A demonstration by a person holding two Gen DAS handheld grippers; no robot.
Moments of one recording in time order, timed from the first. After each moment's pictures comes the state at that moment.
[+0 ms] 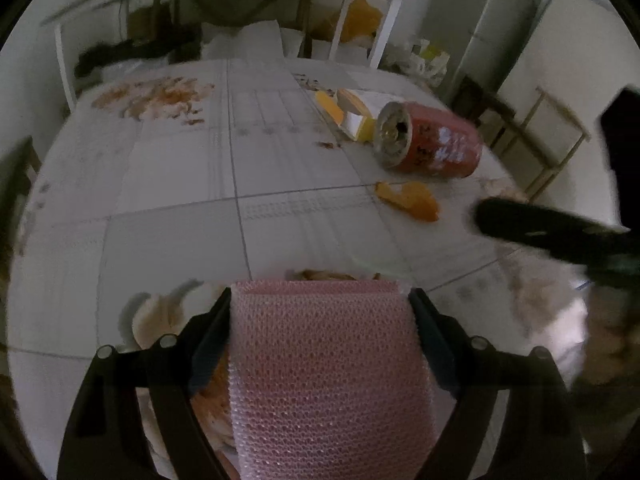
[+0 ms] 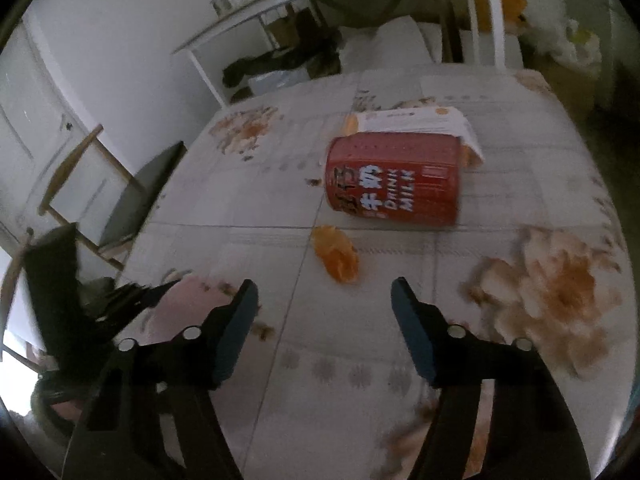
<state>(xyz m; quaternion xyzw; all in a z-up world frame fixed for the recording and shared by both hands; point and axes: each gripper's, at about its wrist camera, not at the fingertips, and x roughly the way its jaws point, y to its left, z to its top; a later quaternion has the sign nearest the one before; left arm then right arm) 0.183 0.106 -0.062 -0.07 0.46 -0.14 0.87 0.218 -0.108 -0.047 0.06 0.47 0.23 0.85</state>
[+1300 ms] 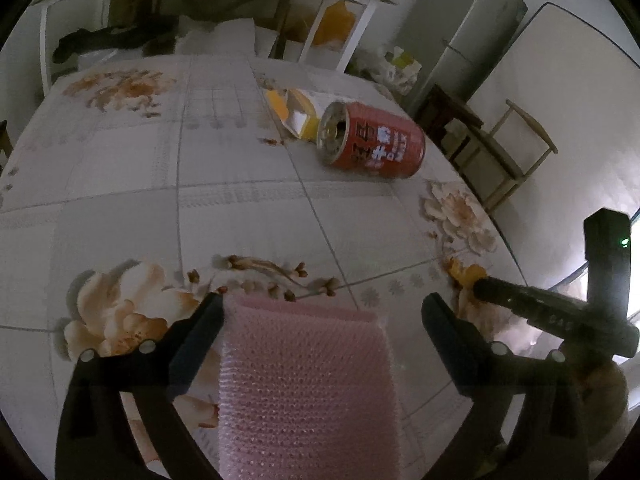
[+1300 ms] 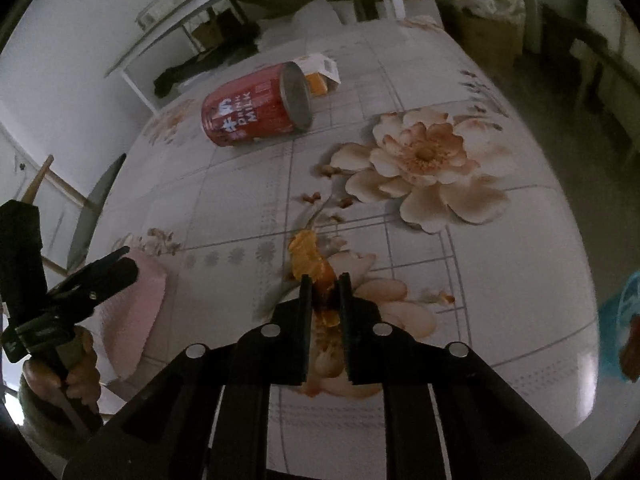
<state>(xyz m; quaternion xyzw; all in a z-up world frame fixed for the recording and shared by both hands) 0.167 0.083 -0.054 -0.10 0.45 -0.18 0.87 0.146 -0.196 -0.065 0.11 0.51 0.12 0.84</state>
